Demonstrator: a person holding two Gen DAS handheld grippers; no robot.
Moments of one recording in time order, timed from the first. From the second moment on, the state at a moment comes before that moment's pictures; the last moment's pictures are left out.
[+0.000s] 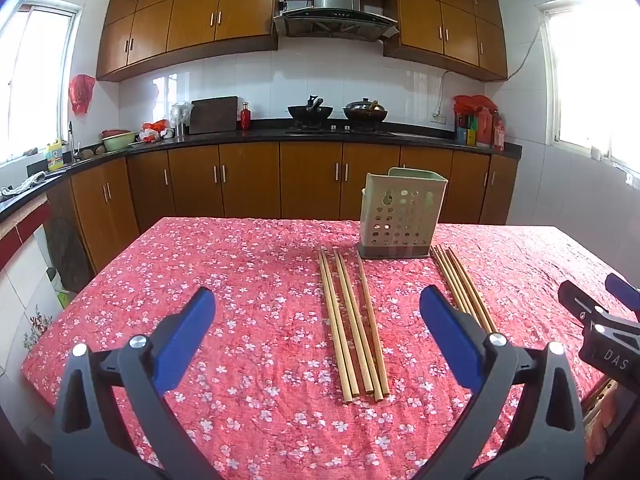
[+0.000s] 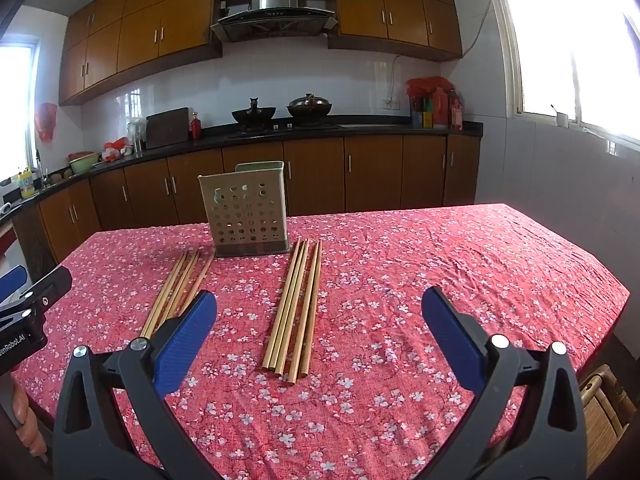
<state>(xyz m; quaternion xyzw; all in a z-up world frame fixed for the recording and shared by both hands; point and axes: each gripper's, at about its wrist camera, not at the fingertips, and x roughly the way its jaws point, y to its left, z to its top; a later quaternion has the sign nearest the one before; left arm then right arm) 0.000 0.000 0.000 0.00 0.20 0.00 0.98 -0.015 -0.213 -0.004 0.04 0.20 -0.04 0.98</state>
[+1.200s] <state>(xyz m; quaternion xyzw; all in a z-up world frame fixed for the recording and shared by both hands) -0.001 -0.005 -0.003 0.00 0.20 0.00 0.98 -0.014 -0.213 -0.005 0.04 0.20 -0.04 0.98</state>
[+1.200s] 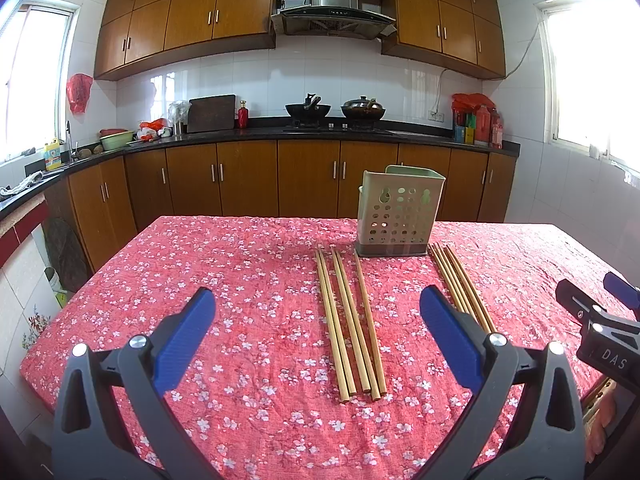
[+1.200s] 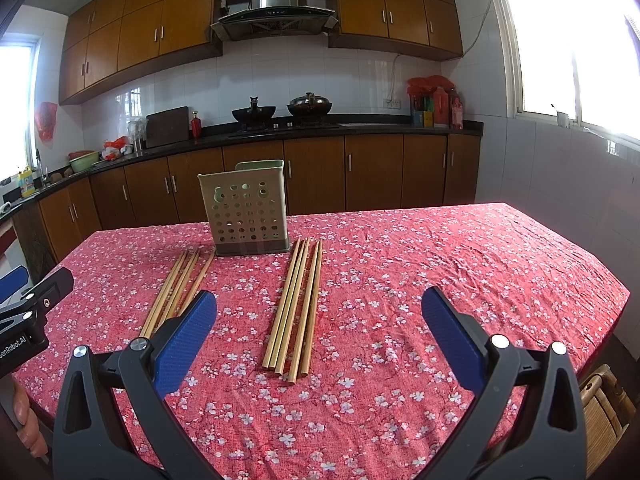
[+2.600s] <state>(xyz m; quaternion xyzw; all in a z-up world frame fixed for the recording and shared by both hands) 0.004 -0.007 -0.017 0.00 0.21 0.00 0.98 -0.014 -0.214 -0.006 0.04 0.21 -0.04 0.98</state>
